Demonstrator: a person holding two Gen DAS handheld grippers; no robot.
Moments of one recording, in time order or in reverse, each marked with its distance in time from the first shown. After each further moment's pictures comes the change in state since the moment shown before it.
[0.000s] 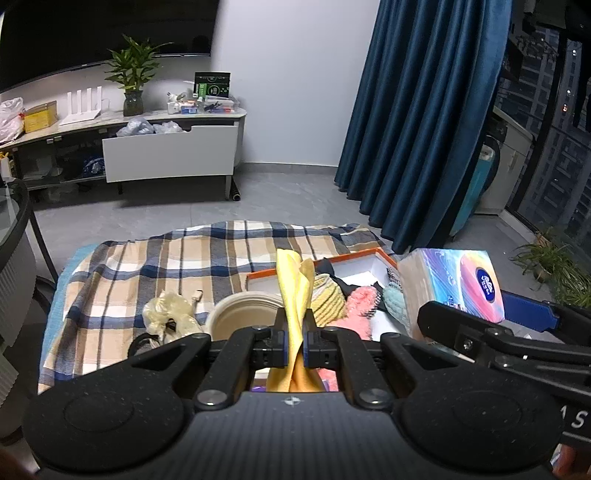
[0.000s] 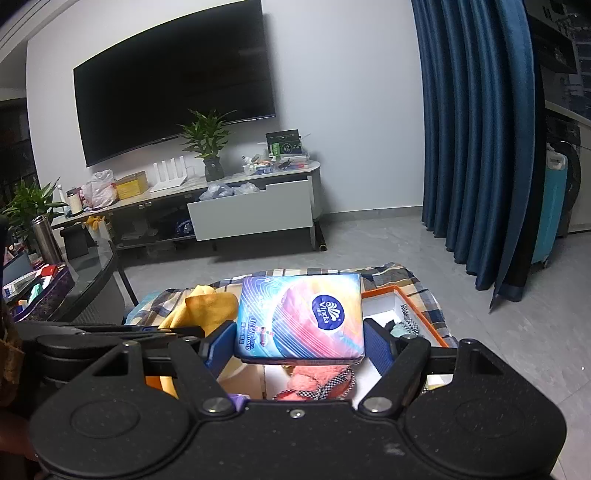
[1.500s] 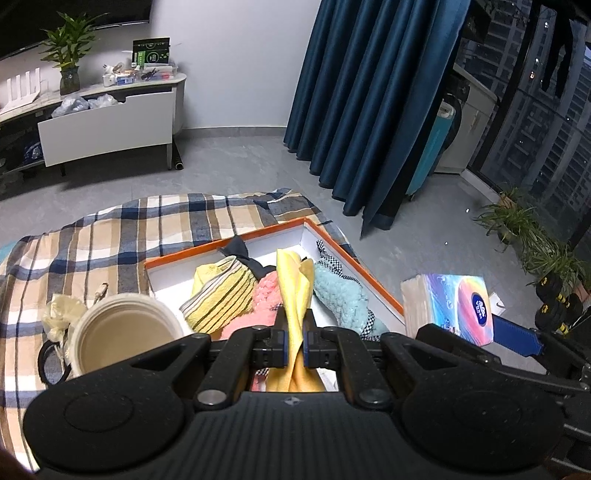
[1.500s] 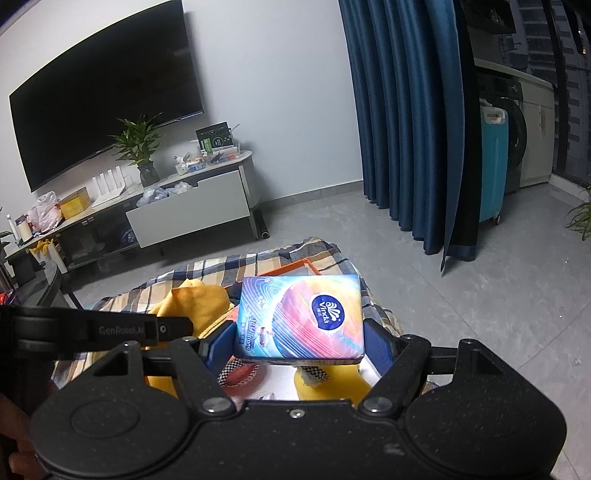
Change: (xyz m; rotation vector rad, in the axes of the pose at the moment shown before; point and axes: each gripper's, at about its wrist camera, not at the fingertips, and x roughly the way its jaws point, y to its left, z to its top) left arm 0.064 -0.058 0.013 0.058 0.135 -0.135; right arm 0.008 -0.090 -0.017 0.152 0.037 -0.142
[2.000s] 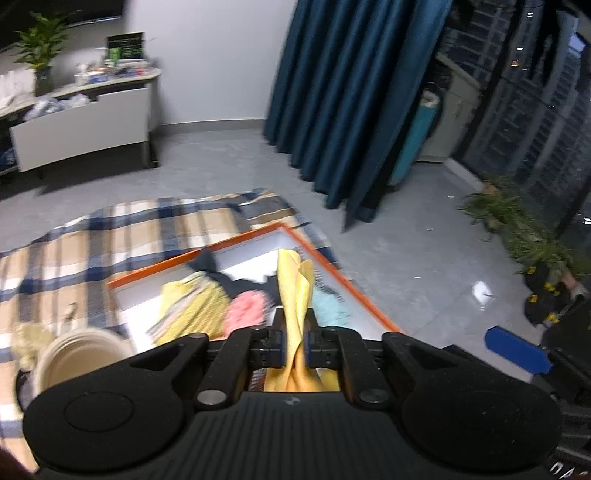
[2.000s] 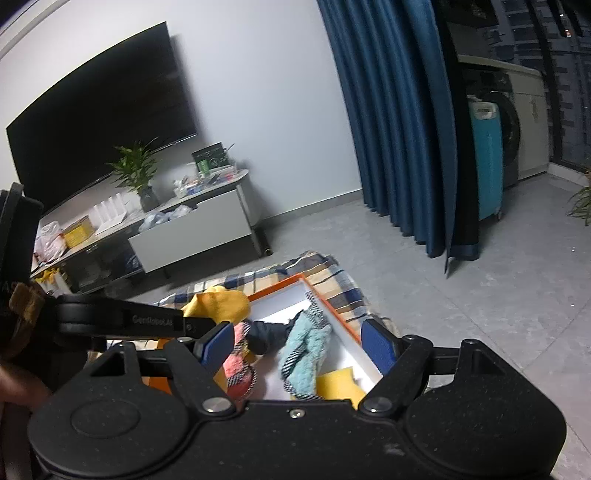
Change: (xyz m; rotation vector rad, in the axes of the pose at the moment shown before) left arm 0.025 -0.011 0.020 0.041 0.031 -0.080; right arm -0.005 -0.024 0.000 0.079 -0.051 0.031
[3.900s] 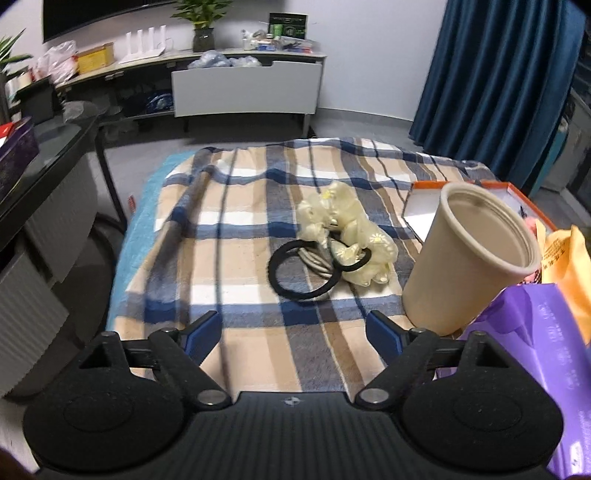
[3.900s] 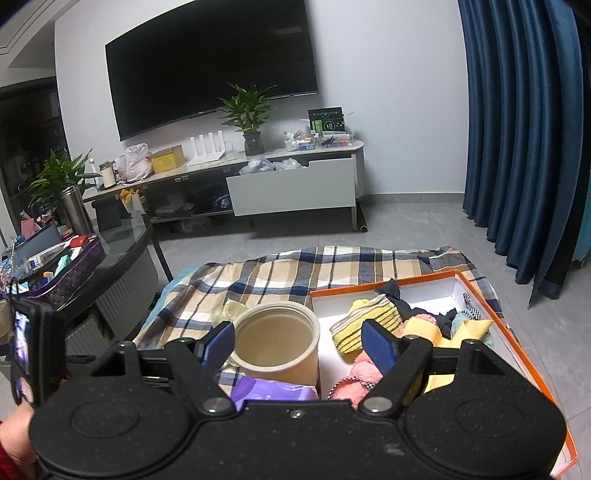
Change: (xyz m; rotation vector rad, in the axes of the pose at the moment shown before) left arm -0.074 0.173 -0.106 -0.174 -0.004 0.368; right arm 0.016 0.137 -0.017 -0.279 0.104 0.222
